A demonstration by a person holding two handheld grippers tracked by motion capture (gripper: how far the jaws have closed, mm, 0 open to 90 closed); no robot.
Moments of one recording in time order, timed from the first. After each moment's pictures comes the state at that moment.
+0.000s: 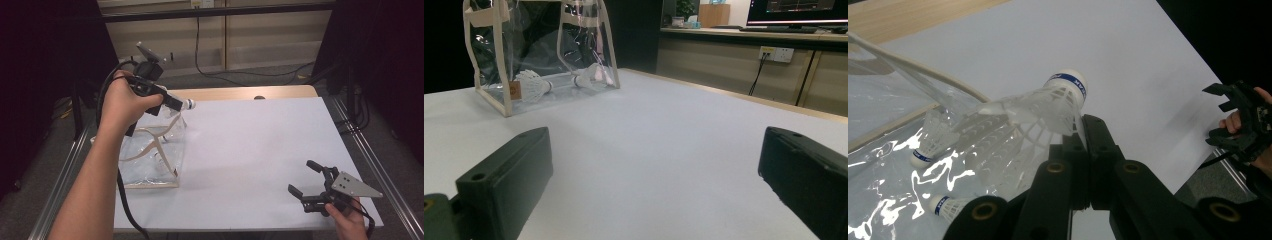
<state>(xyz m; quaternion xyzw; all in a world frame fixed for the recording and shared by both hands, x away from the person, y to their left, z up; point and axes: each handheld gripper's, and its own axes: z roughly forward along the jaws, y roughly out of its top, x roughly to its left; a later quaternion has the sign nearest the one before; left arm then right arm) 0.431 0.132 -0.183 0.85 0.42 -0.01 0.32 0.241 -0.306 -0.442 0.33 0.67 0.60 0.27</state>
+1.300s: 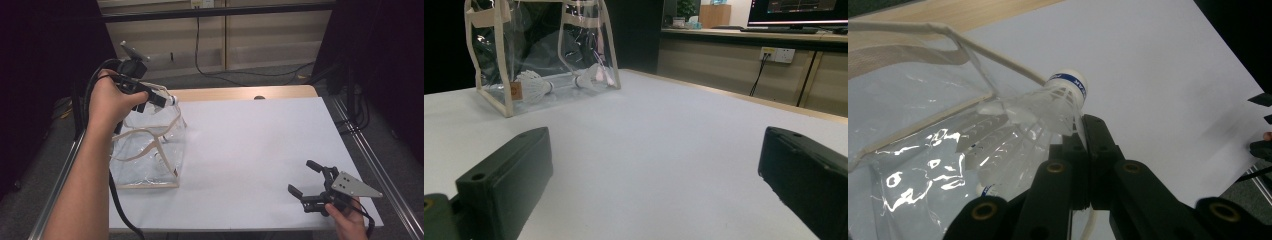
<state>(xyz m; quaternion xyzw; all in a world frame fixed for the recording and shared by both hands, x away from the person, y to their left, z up) 0.442 0.166 -0.185 0.83 0.46 0.03 0.30 0.242 -0.306 -0.442 0.33 0.67 0.60 0.27</state>
